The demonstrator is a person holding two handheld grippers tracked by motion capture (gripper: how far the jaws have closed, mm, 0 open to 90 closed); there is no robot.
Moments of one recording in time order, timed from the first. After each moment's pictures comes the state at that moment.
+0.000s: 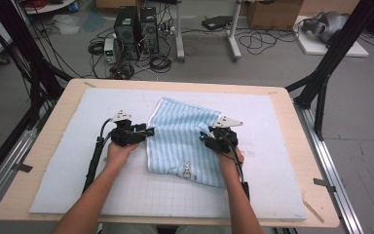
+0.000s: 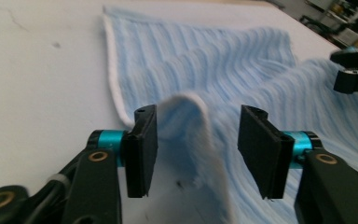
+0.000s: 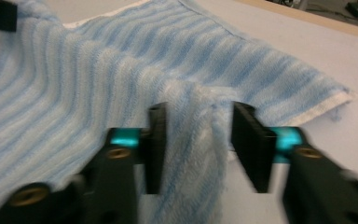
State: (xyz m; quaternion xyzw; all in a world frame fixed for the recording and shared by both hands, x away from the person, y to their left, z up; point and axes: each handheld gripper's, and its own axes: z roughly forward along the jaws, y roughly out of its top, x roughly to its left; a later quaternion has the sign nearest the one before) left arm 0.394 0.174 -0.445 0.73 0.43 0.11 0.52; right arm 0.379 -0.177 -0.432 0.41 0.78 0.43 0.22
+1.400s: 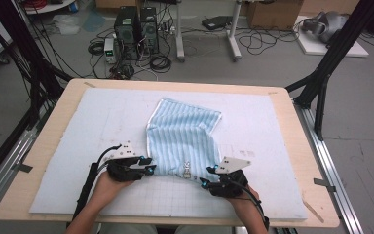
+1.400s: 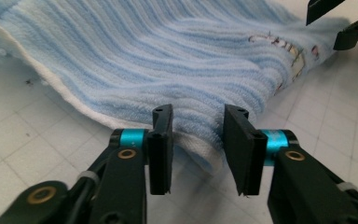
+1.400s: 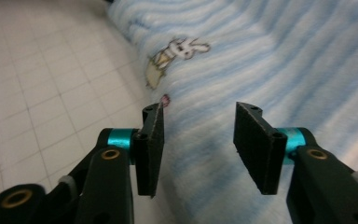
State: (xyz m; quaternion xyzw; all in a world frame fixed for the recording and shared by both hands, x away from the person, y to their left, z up) left arm 0.301 0.160 -0.449 0.83 0.28 0.08 0.48; right arm 0.260 -0.186 -0.434 0.27 0.86 0.41 0.13
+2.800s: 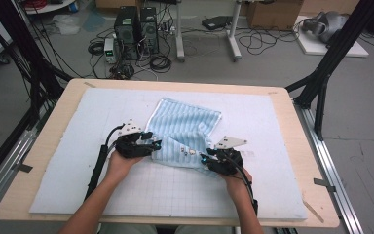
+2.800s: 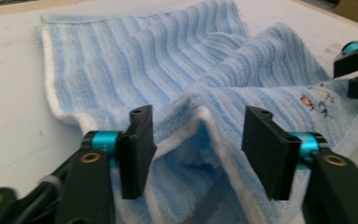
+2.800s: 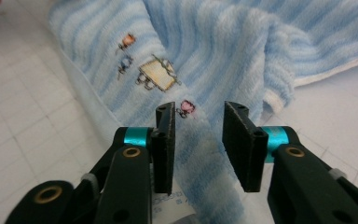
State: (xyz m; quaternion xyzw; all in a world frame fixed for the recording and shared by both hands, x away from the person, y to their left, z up) left arm 0.358 0.149 -0.434 0.77 0.36 0.14 0.51; right arm 0.315 -0.185 -0.431 0.36 0.82 0.42 0.16
